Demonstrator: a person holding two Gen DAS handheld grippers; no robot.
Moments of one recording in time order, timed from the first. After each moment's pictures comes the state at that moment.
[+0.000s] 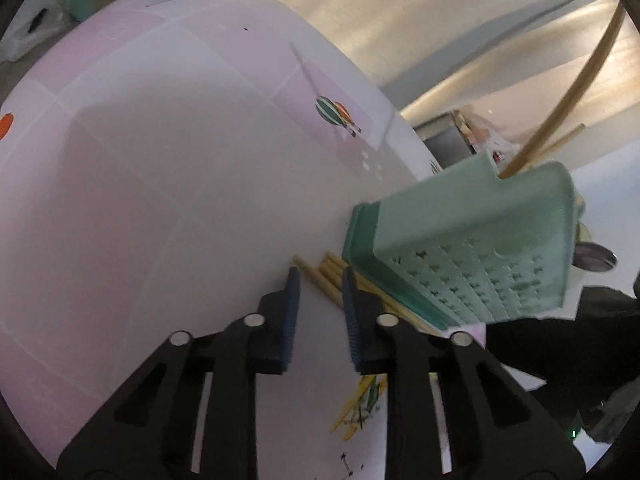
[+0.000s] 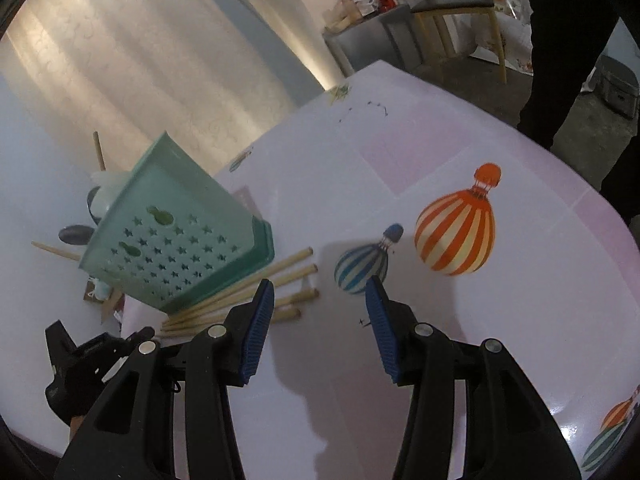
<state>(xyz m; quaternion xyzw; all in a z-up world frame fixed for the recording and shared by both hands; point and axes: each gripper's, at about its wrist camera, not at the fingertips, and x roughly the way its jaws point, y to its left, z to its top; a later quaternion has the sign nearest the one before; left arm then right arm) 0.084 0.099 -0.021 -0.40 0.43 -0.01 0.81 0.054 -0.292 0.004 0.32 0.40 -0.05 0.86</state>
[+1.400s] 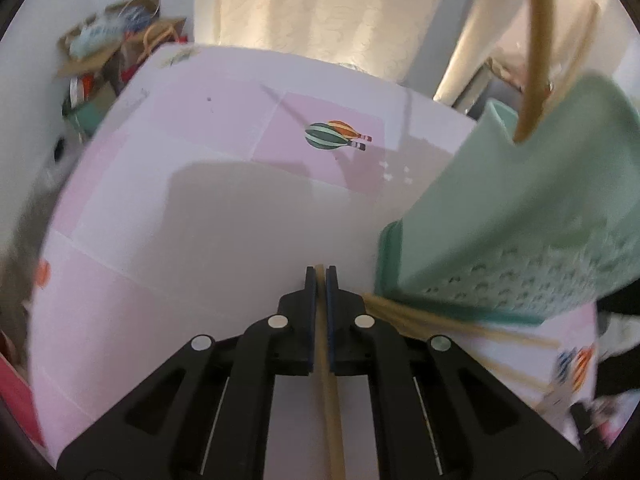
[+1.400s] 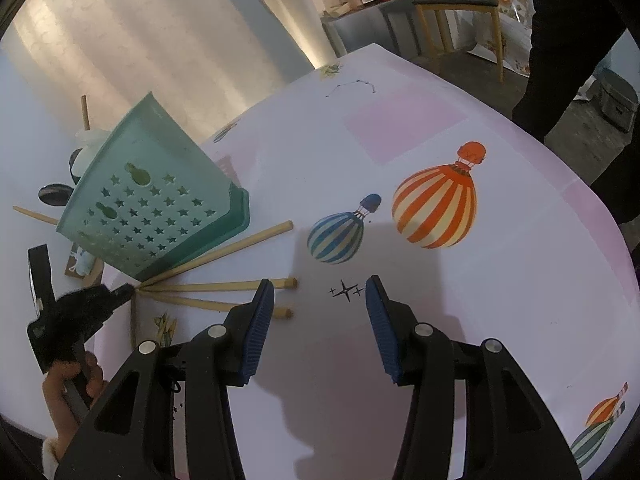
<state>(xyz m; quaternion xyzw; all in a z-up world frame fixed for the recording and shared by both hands) 0.119 0.070 0.010 -0.15 0.47 0.07 0.86 0.037 -0.289 -0.001 0.28 0.43 -0.06 0.85</state>
